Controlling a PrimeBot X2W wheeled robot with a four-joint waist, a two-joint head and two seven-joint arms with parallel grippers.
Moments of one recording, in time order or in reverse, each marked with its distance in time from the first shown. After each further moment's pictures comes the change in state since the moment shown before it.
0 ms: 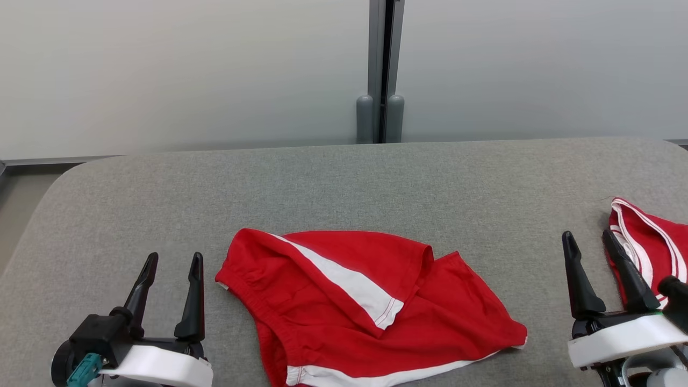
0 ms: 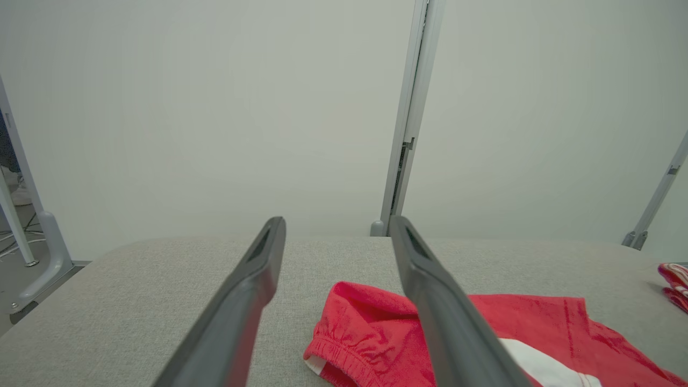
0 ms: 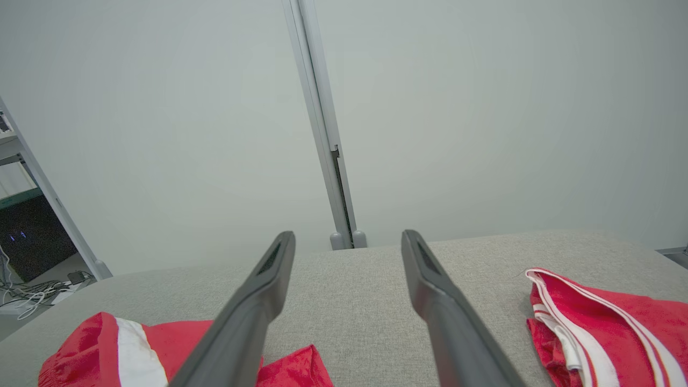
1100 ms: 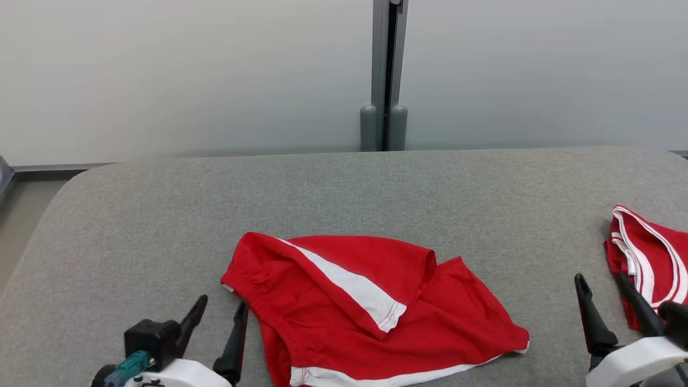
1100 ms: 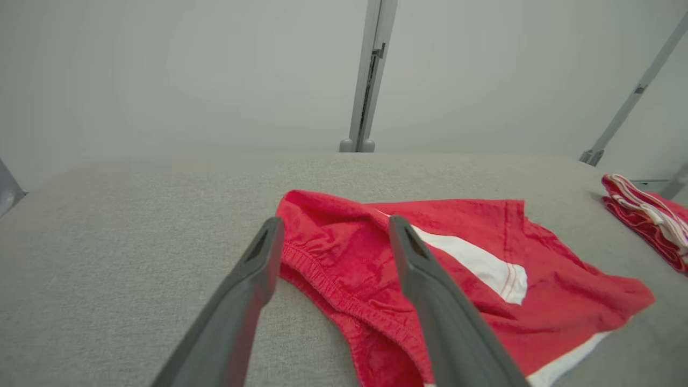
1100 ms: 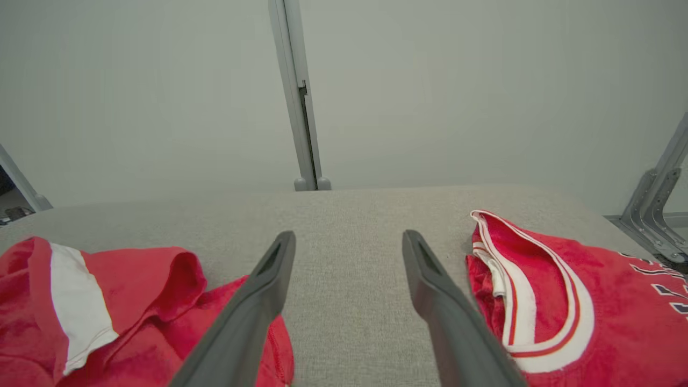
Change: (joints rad) left arm 0.083 0.034 -0.092 -0.137 -0.030 0.044 0.288; right arm 0.063 -0.010 -0.064 0.055 -0.113 0.000 0.066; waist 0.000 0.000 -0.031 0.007
